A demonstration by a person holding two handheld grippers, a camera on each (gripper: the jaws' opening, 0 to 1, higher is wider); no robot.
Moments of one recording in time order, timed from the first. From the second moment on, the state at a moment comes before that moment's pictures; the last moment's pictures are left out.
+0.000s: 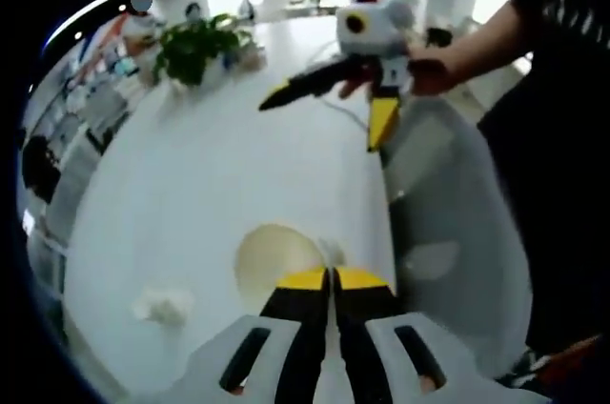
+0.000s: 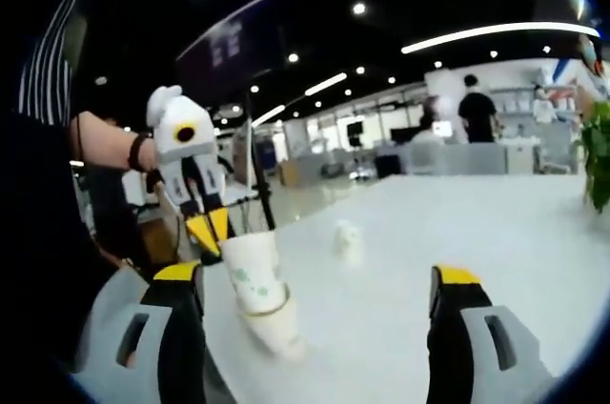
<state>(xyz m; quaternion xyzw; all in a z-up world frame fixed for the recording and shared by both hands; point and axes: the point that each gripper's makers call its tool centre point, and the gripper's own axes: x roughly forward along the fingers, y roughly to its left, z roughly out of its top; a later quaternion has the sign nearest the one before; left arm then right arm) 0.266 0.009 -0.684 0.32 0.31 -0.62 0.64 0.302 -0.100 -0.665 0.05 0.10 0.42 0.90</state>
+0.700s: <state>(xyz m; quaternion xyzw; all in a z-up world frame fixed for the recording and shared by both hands) 0.266 0.006 -0.703 0.36 0.33 -0.62 0.61 0.297 -0.102 -0.672 0.07 0.10 0.42 0.90</state>
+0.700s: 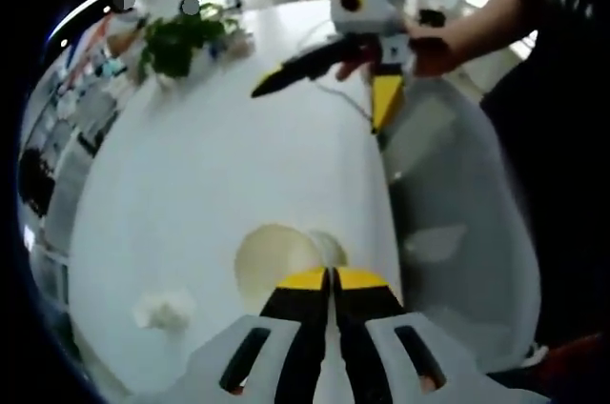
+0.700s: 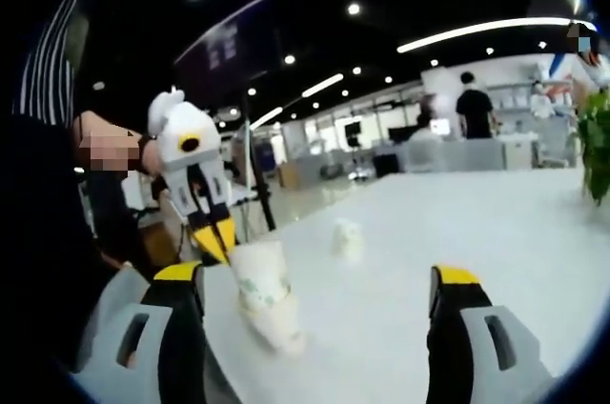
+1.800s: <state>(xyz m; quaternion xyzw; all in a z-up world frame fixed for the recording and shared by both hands) 0.264 0.008 -0.739 0.40 0.36 -0.62 0.57 0.294 -0.108 -0.669 0.08 0.10 0.41 0.90</state>
